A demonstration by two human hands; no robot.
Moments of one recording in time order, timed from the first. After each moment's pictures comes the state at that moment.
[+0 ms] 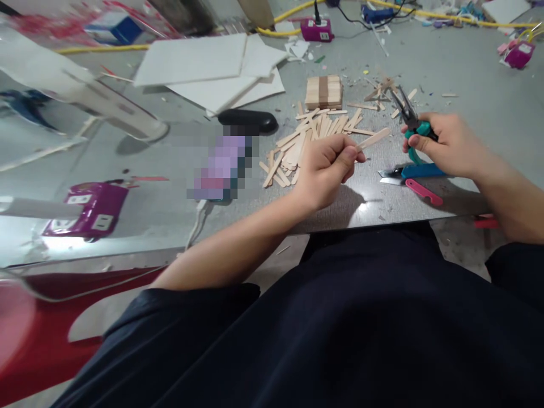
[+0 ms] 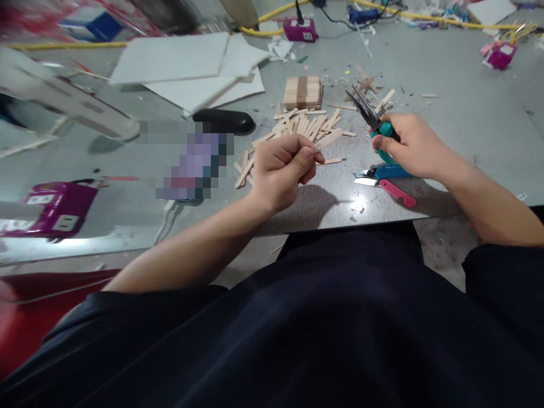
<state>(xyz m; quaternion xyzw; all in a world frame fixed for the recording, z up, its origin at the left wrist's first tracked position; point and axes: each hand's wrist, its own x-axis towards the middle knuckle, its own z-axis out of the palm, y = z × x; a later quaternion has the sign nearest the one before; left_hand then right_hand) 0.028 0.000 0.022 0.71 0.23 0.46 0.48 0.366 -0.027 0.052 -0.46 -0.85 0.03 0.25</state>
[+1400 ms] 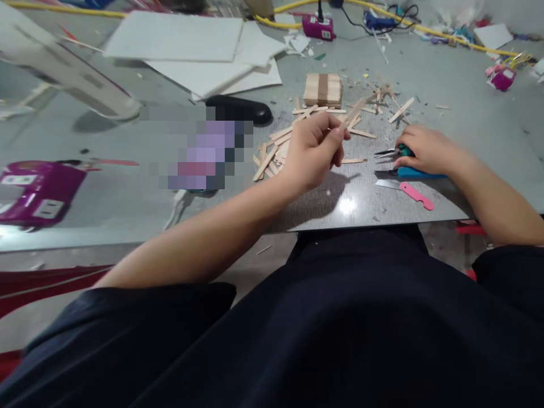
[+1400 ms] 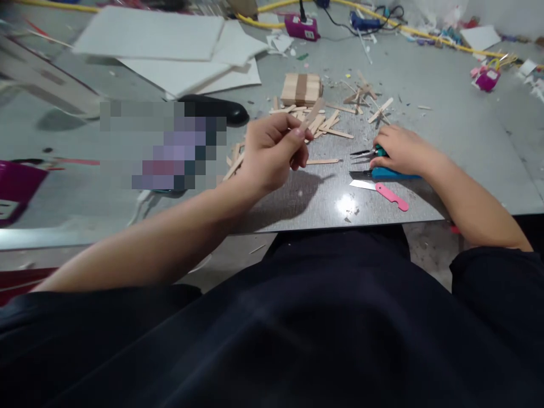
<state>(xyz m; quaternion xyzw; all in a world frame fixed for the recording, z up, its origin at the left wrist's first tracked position) 0.025 0.034 0.023 0.69 0.31 0.48 0.46 0.377 0.017 0.050 -0.52 -0.85 0.03 -0.03</state>
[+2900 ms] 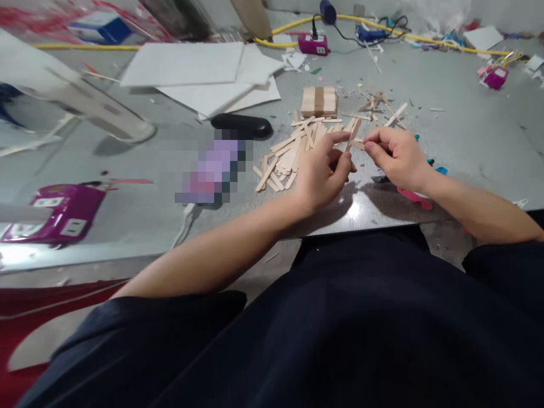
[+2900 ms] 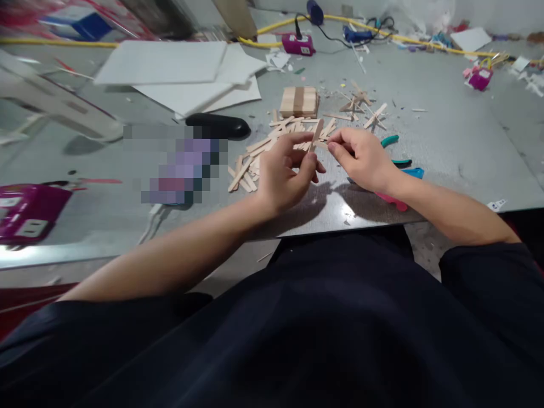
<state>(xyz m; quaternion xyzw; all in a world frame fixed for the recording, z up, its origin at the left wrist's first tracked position) 0.031 0.015 -0.015 0.75 0.29 0.49 0.33 0.265 -0.029 0.057 -0.48 -0.73 0.28 0.39</state>
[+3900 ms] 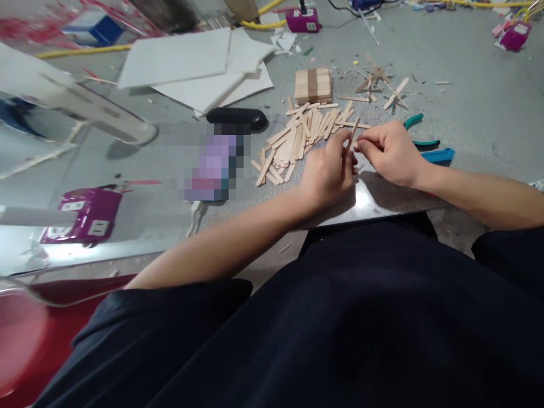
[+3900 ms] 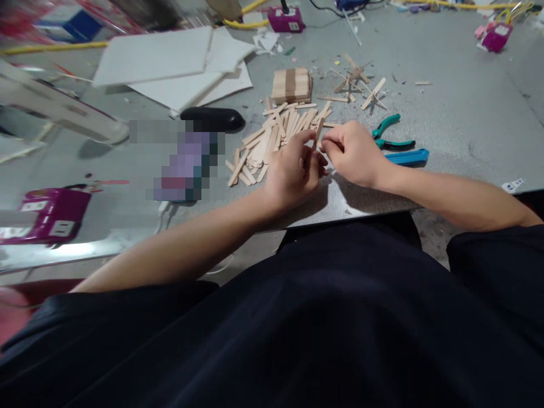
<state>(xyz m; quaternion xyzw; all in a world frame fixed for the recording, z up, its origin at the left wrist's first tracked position) 0.023 0.013 -0.041 0.83 0.31 0.41 0.20 0.251 -0.034 0.056 -0.47 -0.75 0.31 0.35</state>
